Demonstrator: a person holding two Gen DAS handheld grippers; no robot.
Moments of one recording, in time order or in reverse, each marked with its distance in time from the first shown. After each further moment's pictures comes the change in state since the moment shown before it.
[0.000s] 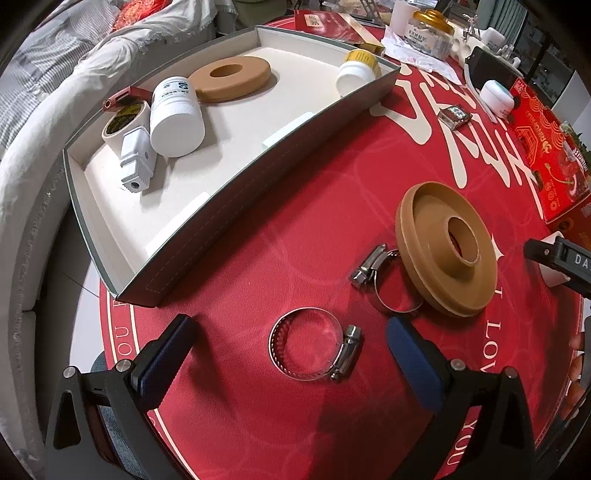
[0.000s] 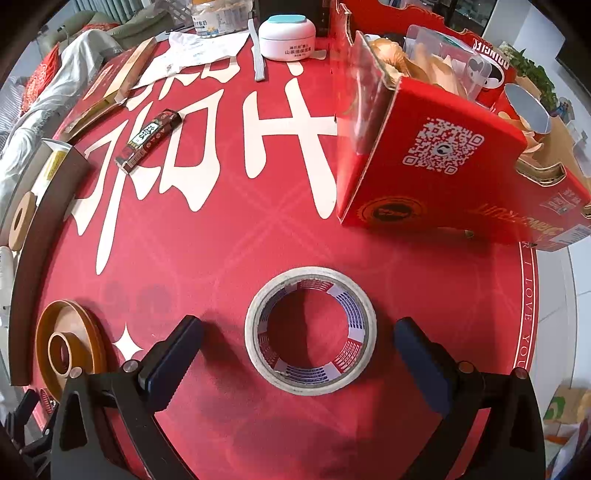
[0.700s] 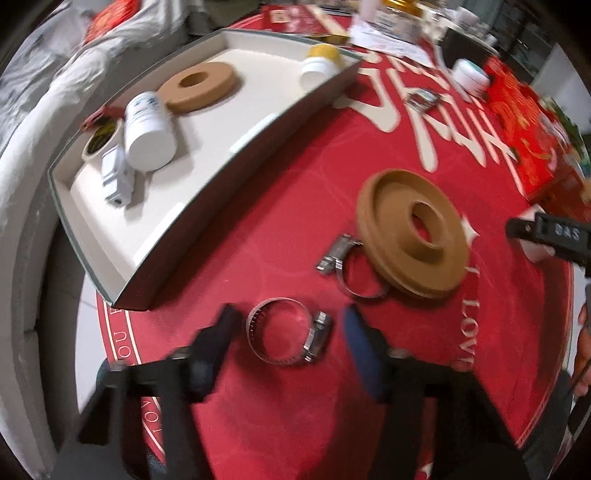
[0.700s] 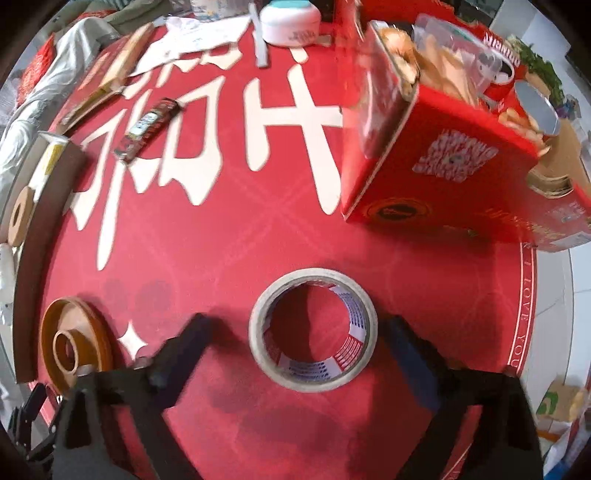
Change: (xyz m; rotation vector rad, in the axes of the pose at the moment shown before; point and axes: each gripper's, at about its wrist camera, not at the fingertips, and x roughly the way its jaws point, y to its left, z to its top) left arm -0.014 -0.015 0.004 0.111 0.043 -0.041; right arm 0.001 0.005 0.008 -0.022 0.069 0.002
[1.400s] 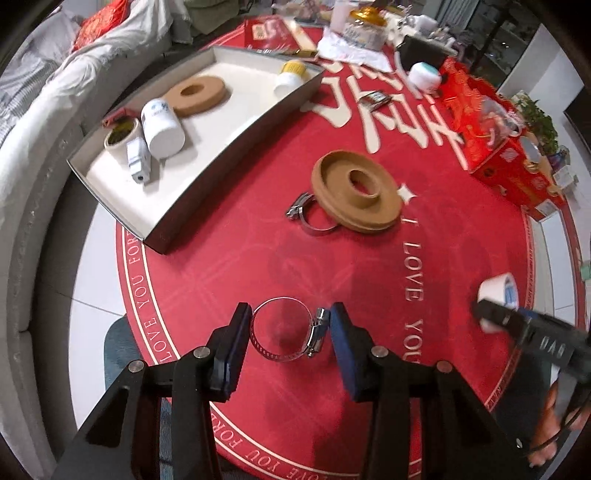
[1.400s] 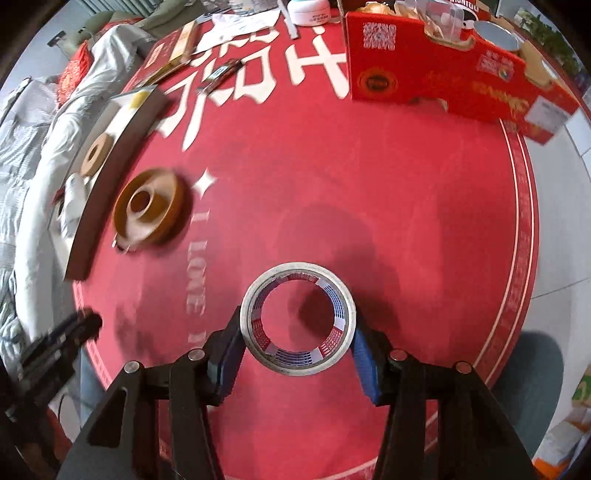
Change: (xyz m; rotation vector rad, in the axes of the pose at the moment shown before) left arm -0.063 0.003 -0.047 0.026 -0.034 -0.081; right arm -0.047 -0.016 -0.108 0.017 0.038 0.218
